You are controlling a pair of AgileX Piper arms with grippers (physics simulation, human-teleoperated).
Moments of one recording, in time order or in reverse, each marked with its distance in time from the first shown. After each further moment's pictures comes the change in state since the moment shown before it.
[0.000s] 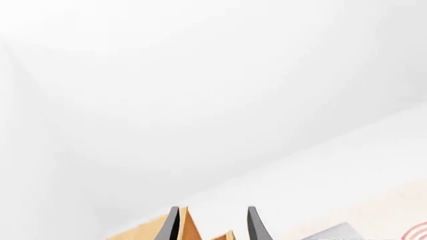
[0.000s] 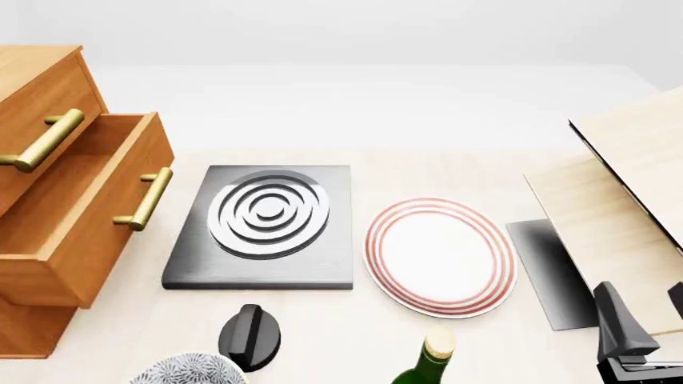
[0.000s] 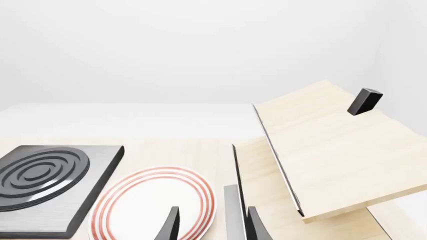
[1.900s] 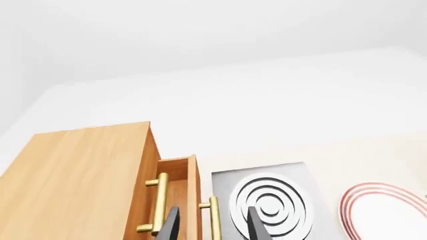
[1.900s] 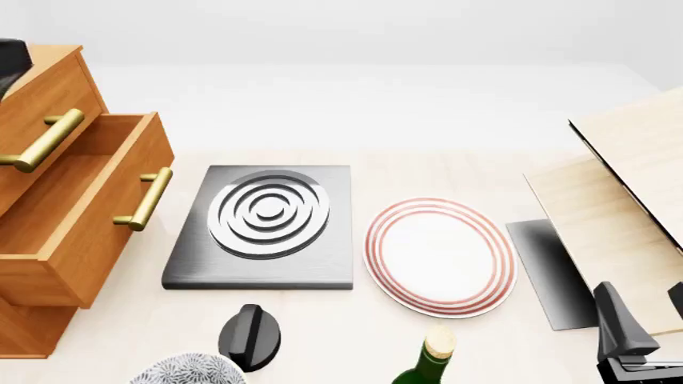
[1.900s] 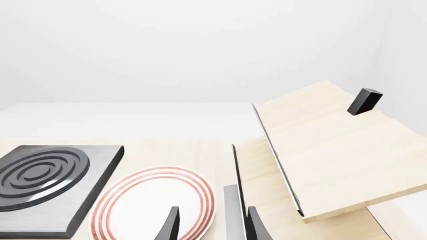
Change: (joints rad) left arm 0.110 0.356 -0.189 0.320 -0.340; right arm 0.000 0.000 0.000 0.000 0.000
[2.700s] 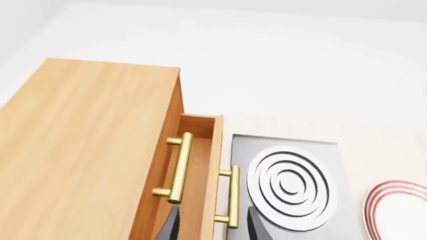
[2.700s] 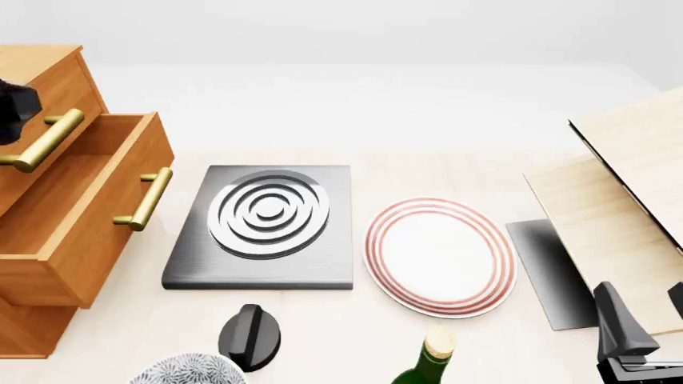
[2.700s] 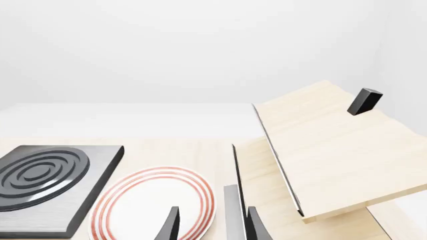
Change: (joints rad) left arm 0.157 0.108 0.030 0.079 -0.101; right arm 0.000 0.000 0.000 0.000 0.000
